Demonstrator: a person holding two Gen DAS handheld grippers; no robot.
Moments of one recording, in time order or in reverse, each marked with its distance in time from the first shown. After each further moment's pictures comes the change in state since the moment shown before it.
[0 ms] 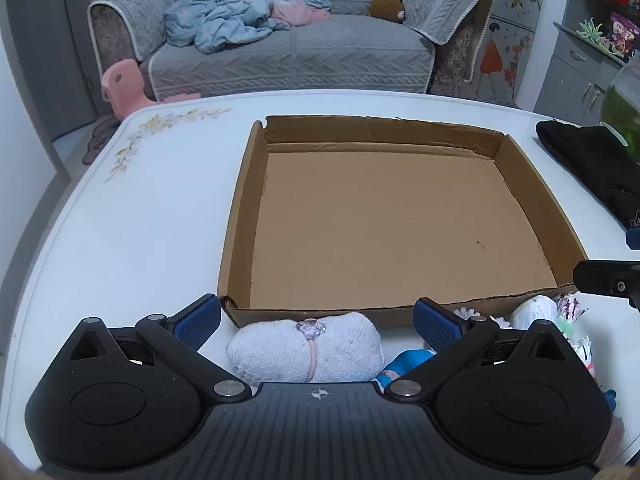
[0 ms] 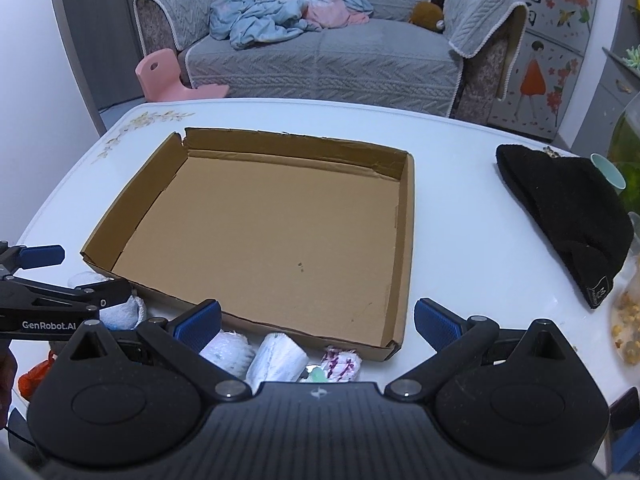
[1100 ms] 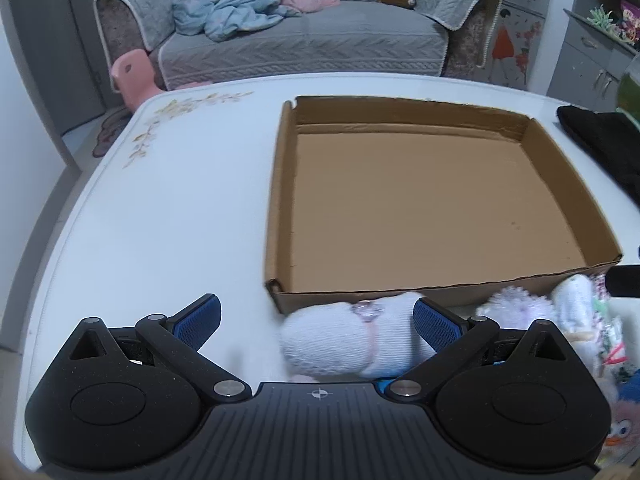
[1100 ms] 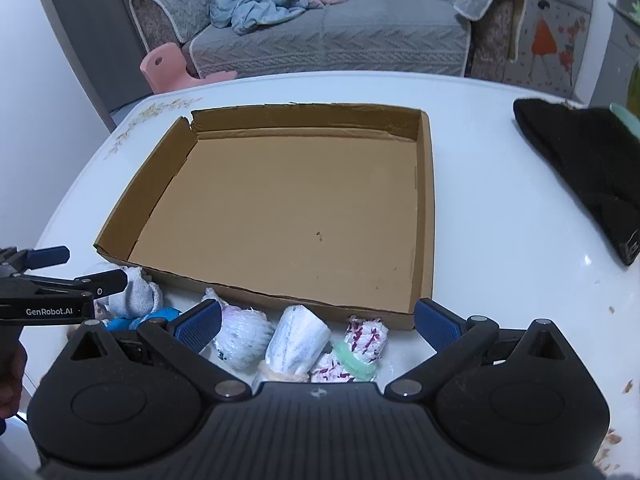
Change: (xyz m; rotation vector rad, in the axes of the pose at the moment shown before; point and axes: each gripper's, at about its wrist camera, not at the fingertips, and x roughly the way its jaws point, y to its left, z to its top) left arm 0.010 0.025 -0.006 0.020 0.044 0.041; right arm 0.014 -0.008 -0.010 0.086 0.065 0.094
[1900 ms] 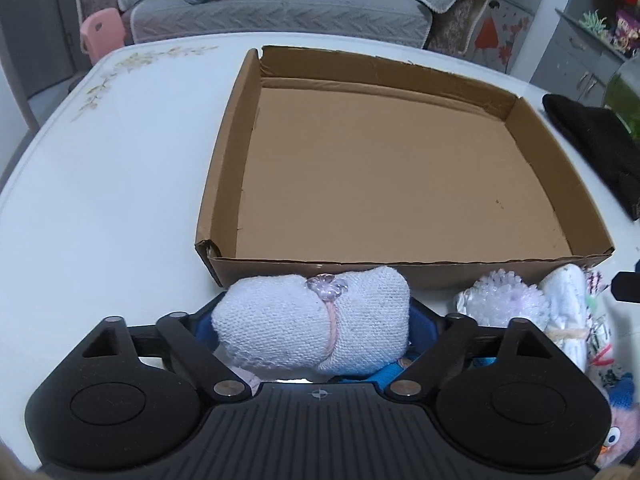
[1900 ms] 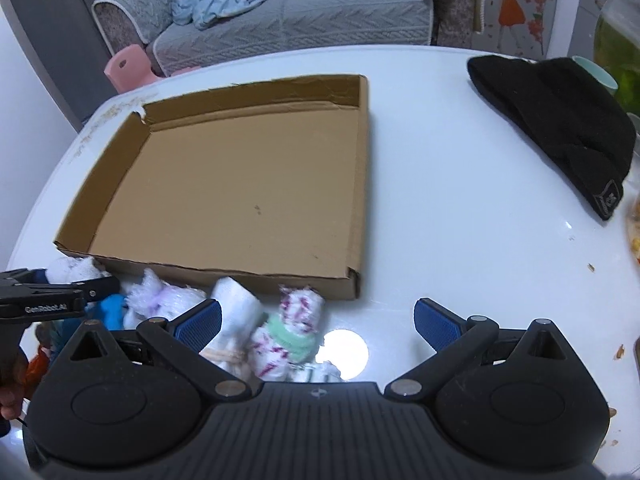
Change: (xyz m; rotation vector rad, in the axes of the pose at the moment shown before) left arm 0.034 -0.005 -0.012 -0.057 0.066 -0.147; right arm 0.007 -0.026 -0.009 0.069 0.029 -0.043
